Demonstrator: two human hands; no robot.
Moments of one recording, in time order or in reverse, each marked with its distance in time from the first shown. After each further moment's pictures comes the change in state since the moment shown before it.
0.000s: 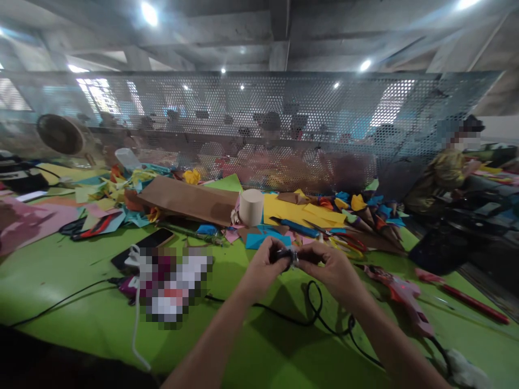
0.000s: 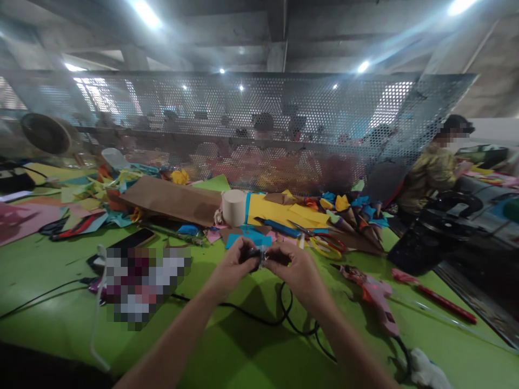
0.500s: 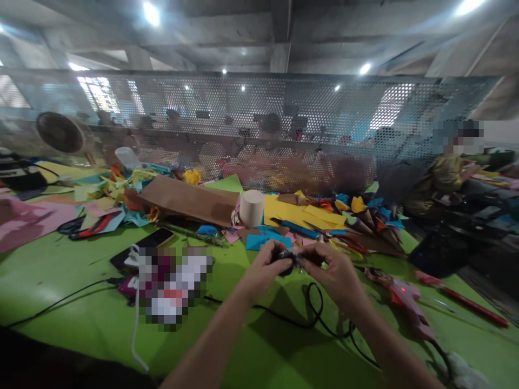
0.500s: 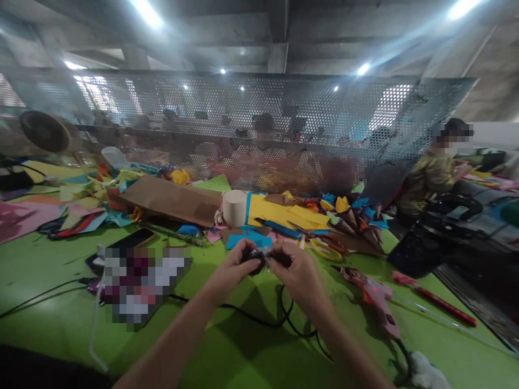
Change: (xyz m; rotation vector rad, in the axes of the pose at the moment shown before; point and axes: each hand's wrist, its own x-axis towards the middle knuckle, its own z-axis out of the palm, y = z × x) left_hand -0.002 0.008 -0.001 -0.049 -0.044 -0.093; right_hand -0.003 0.001 0.003 -0.135 0.106 -0.101
